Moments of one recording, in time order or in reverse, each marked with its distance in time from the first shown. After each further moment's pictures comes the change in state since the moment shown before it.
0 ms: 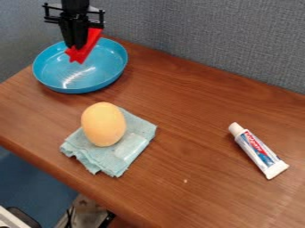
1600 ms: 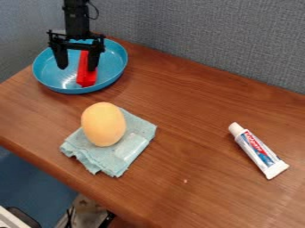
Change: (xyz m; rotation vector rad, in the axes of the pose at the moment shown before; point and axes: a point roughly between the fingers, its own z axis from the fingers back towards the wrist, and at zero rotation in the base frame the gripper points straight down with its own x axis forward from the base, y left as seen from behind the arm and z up) arm 0.021 0.010 -0.047 -0.006 0.067 0.093
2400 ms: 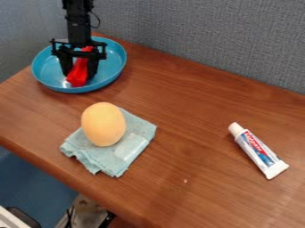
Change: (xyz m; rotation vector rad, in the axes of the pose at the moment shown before) arm 0.003 -0.001 -0.015 -0.018 0.030 0.004
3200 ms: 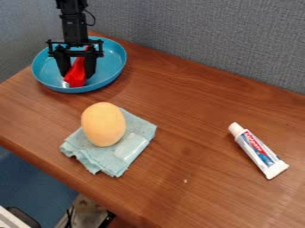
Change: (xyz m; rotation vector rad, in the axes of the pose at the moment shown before) arm -0.009 0.001 0.004 -0.072 0.055 -0.017
